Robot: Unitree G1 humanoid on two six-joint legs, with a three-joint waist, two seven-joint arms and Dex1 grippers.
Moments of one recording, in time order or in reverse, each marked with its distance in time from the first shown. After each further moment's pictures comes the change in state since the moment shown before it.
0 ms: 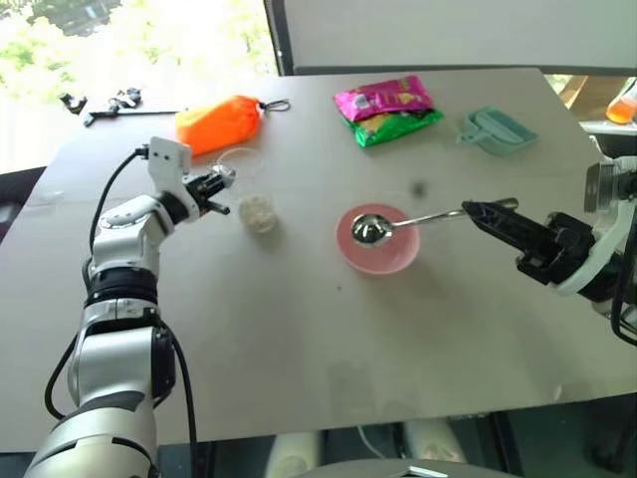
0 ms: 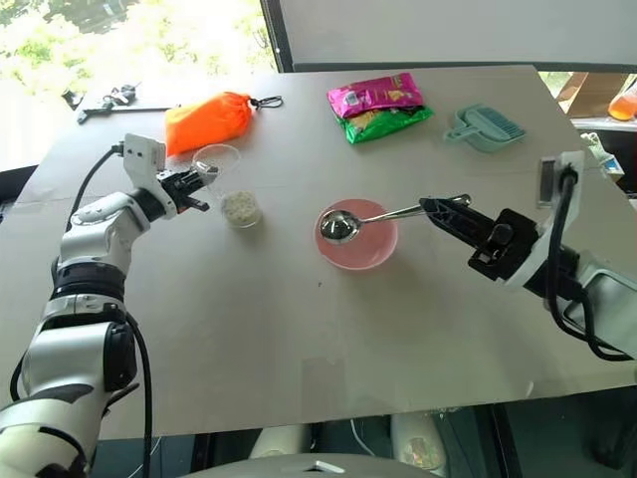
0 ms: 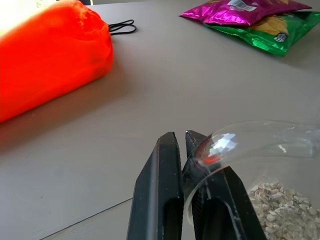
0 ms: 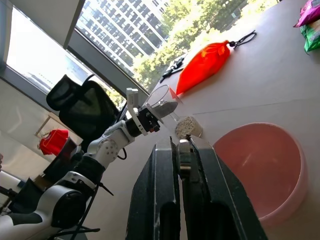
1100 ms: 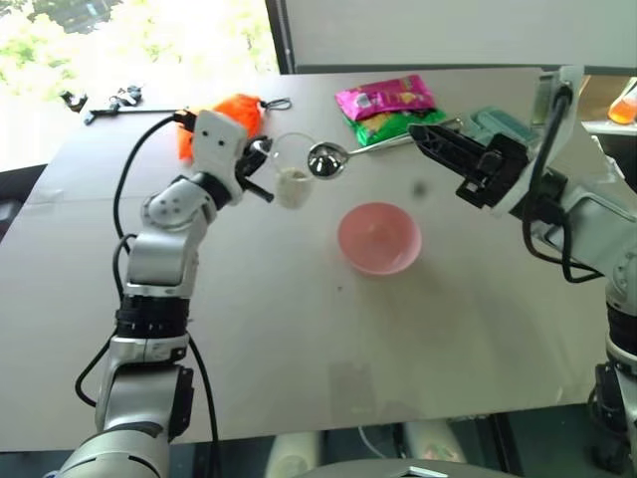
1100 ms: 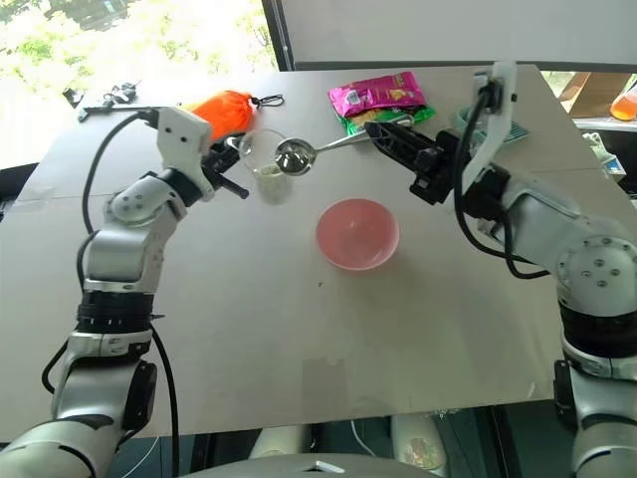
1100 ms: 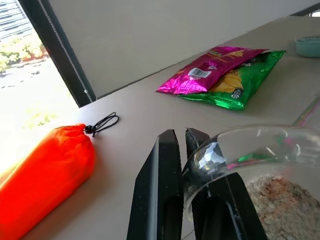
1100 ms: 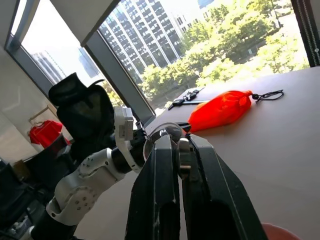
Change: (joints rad) left arm 0.156 -0.123 -0.140 -0.696 0.104 0.072 0.271; right arm -0.538 0.222 0.284 0.172 -0.395 -0.017 -0.013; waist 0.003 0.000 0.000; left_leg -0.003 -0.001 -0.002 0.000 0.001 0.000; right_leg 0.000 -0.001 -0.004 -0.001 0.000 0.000
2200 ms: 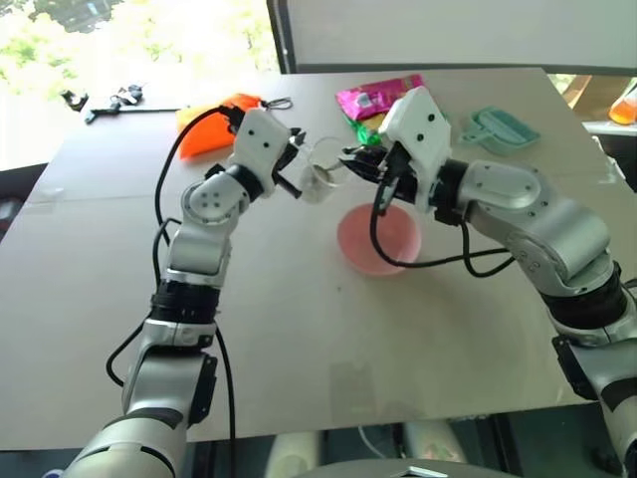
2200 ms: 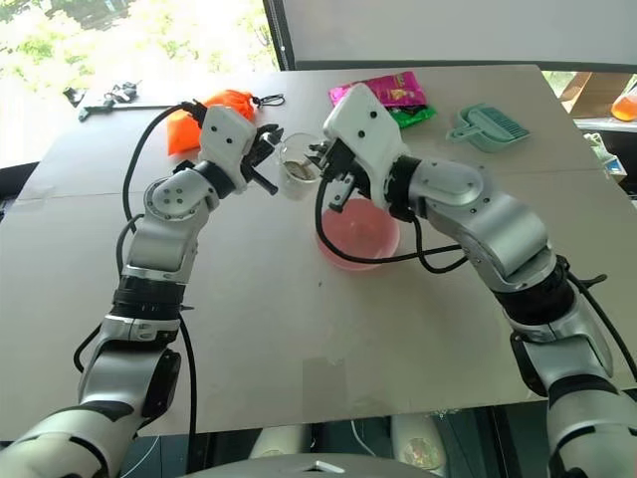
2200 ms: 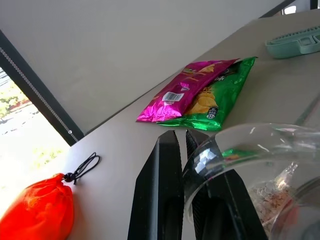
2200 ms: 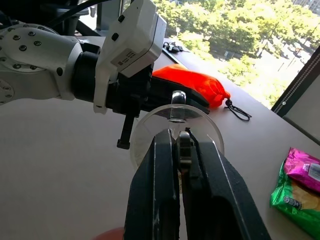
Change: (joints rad) left arm -0.071 -0.079 -0.069 0.071 0.155 -0.150 0.001; right arm -0.200 0.120 0.376 0.041 -1.046 -0.049 0.455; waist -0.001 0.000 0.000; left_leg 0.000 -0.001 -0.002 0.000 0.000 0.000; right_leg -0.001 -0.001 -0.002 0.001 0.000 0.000
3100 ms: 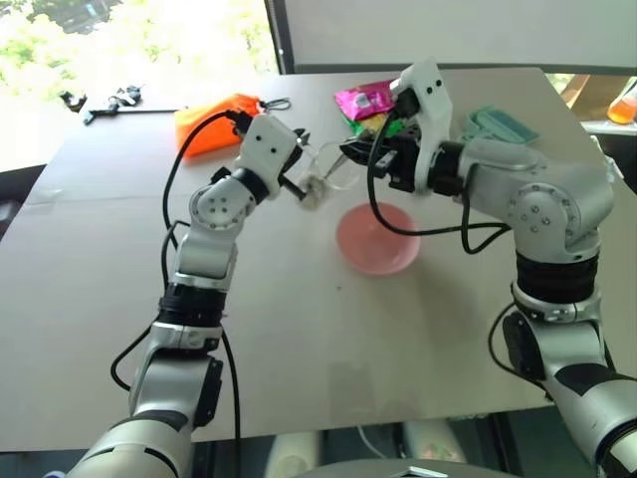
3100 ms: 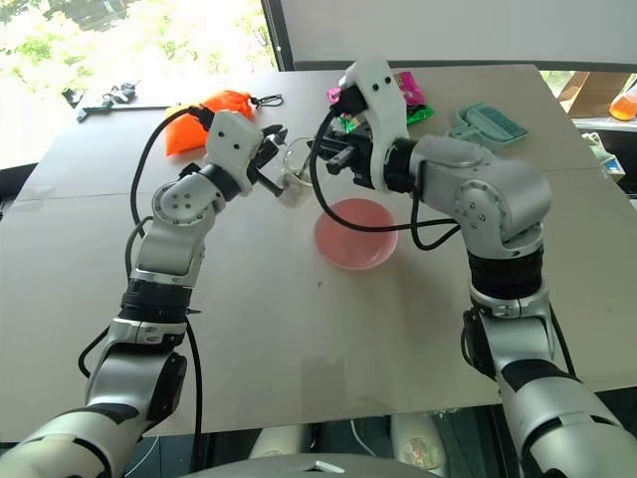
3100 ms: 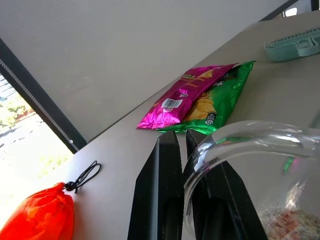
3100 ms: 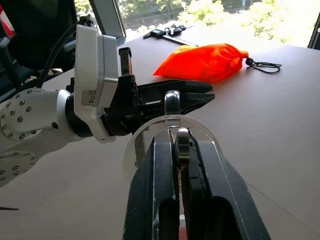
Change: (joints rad) left arm 0.019 -0.029 -0.002 -0.001 0.042 -0.042 0.021; right arm -0.126 0.279 -0.370 0.142 0.130 0.526 -0.042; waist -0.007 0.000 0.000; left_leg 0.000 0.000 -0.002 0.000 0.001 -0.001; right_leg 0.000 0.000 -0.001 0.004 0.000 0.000
